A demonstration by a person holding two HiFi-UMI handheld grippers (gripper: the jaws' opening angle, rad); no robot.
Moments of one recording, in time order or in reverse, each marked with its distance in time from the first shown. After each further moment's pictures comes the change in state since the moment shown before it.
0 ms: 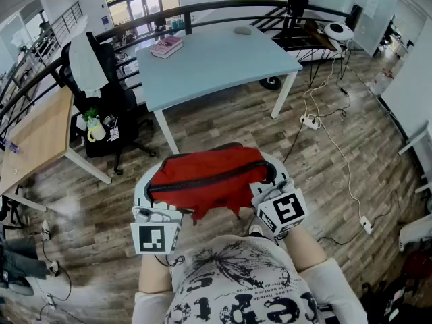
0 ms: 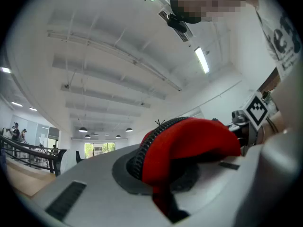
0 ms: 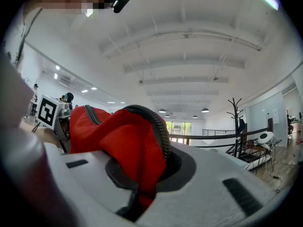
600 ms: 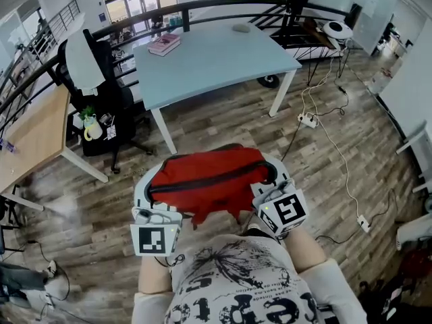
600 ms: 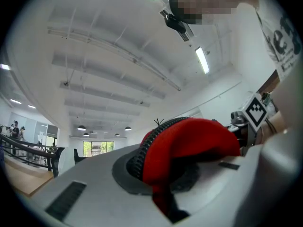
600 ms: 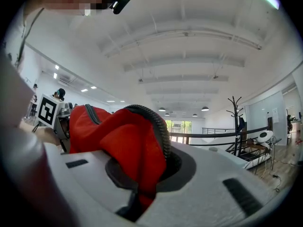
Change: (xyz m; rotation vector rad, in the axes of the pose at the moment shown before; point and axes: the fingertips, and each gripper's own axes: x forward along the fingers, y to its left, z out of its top) left arm 0.000 -0.006 -0.025 -0.011 0.021 -0.016; right arm 0.002 -0.005 -0.008 0.011 0.019 -0.001
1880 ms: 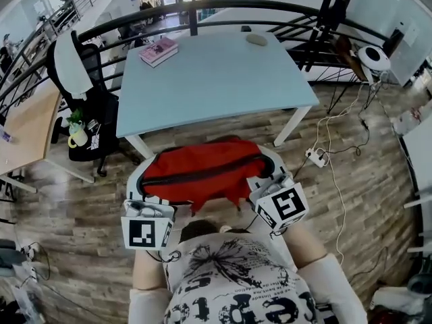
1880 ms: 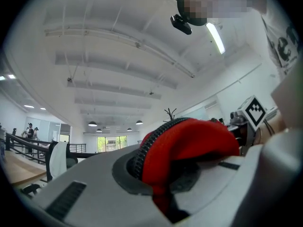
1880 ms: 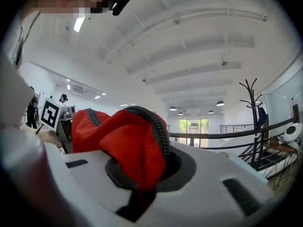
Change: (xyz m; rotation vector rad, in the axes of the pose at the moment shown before) left arm 0.366 -0.053 -0.075 0.017 0.065 0.181; right arm 0.192 -0.345 -0.053 0.035 -0.026 0.228
